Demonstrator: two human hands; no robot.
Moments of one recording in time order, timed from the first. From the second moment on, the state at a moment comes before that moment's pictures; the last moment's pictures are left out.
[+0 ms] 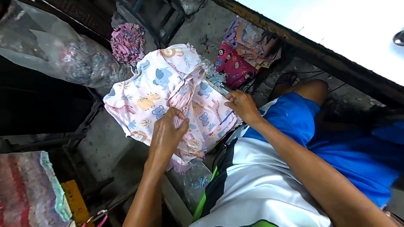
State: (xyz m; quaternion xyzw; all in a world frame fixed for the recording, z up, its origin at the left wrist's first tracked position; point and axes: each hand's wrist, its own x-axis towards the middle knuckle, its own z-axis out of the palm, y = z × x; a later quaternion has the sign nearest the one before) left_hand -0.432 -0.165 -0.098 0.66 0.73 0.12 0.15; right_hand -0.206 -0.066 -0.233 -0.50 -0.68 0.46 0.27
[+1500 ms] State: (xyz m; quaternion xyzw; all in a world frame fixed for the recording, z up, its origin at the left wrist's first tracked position) left_hand -0.429 -0.170 -0.102 0.58 0.76 0.19 0.23; right_hand -0.209 -0.085 -0.241 -0.50 -0.71 0.42 0.27
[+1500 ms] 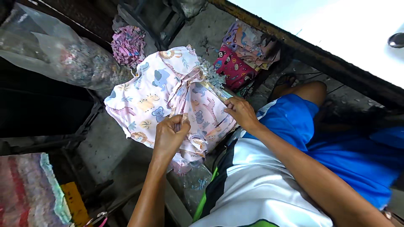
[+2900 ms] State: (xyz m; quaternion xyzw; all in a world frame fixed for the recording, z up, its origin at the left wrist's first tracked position) left_hand -0.440 -0.171 -0.096 0.57 0.73 0.23 0.28; right_hand -0.217 -0.113 -0.230 -0.53 -0.74 0.36 0.19
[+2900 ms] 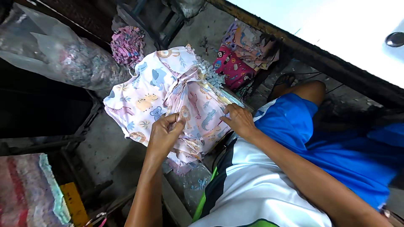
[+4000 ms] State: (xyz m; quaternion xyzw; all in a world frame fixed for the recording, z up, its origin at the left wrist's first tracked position) left_hand -0.397 -0.162 -0.129 0.65 0.72 0.12 0.23; right_hand -0.226 -0.154 -0.174 -0.33 -0.72 0.46 0.40
